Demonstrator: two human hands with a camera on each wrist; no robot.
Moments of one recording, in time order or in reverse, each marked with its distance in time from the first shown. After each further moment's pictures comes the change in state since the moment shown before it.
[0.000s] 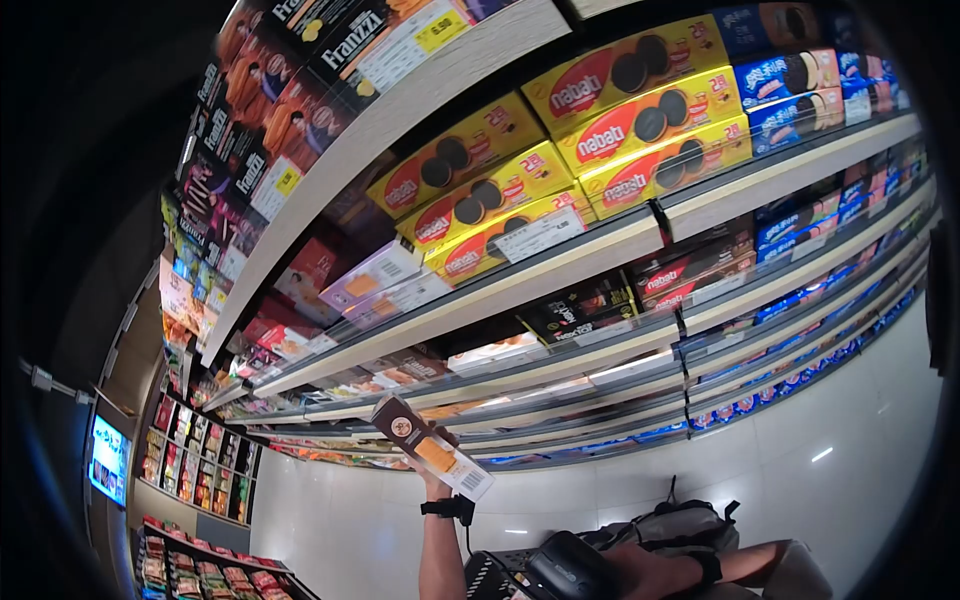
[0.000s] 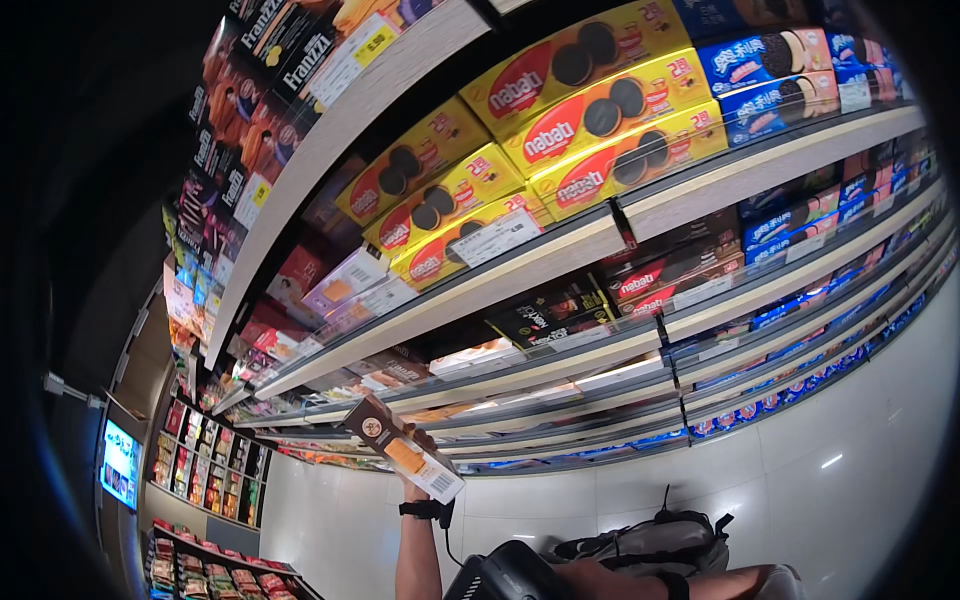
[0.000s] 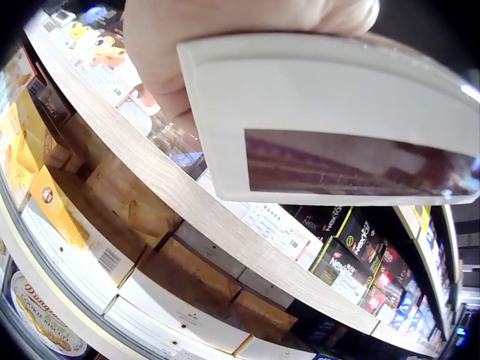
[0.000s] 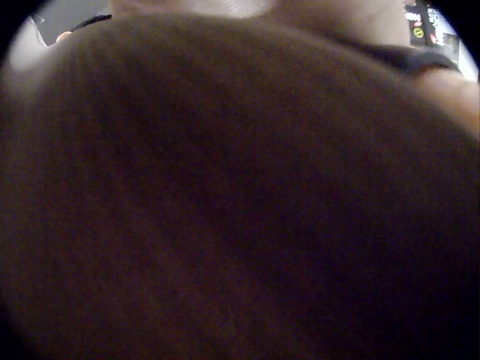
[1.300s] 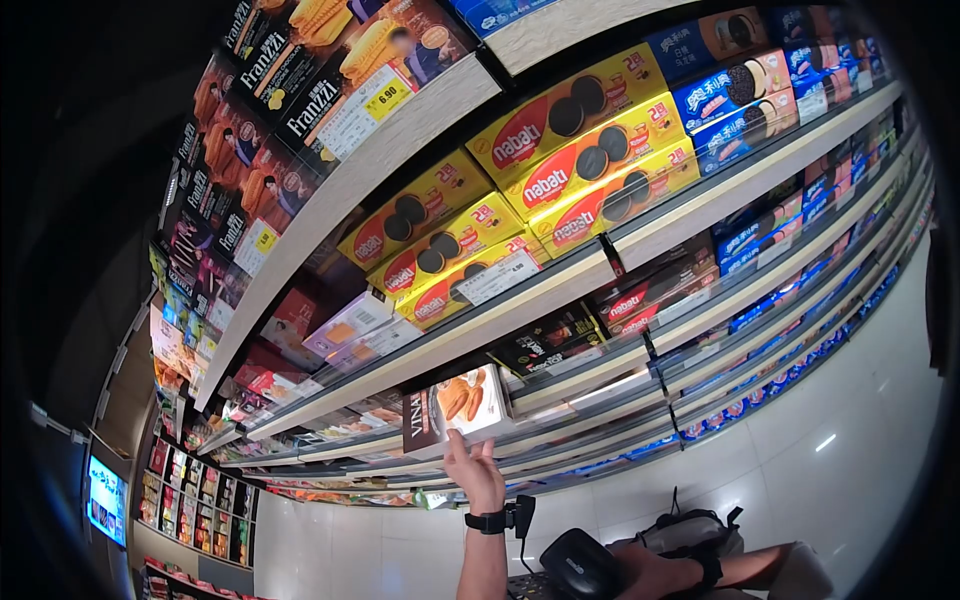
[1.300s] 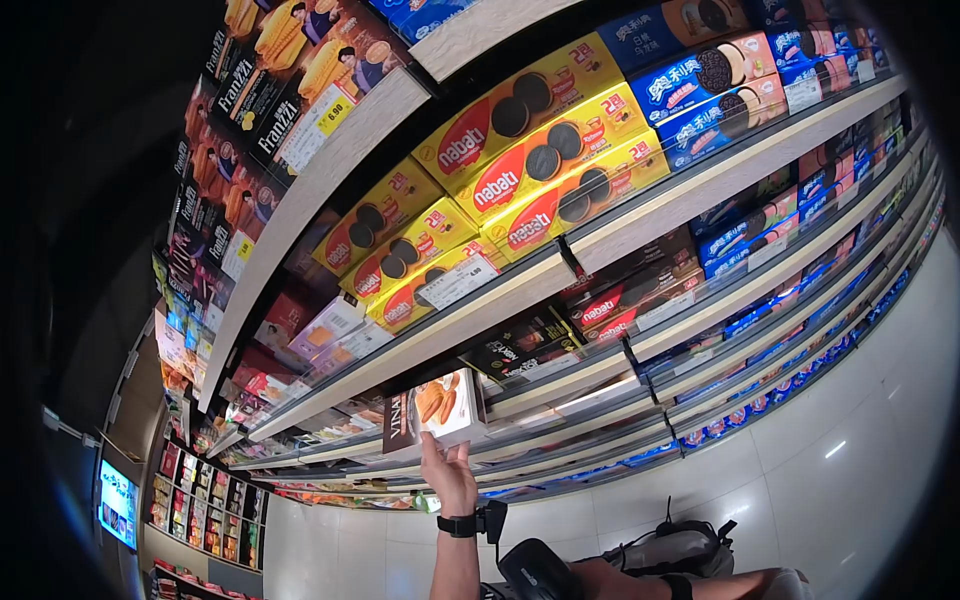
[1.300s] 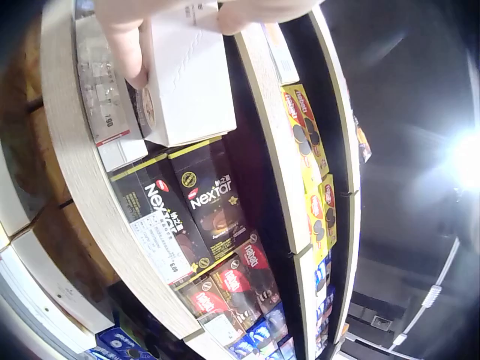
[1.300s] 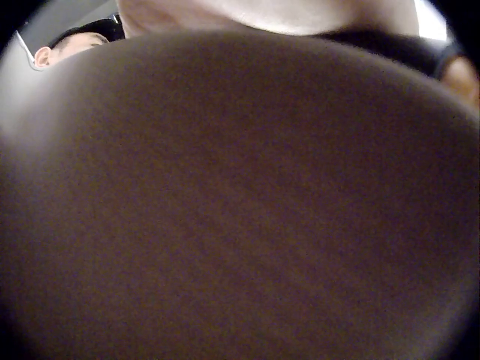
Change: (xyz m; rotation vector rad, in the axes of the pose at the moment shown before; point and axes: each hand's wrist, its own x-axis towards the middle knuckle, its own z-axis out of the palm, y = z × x) left_hand -0.030 -0.027 0.200 0.065 0.340 0.076; right_hand -0.009 -0.021 -0.002 -0.145 0.217 0.033
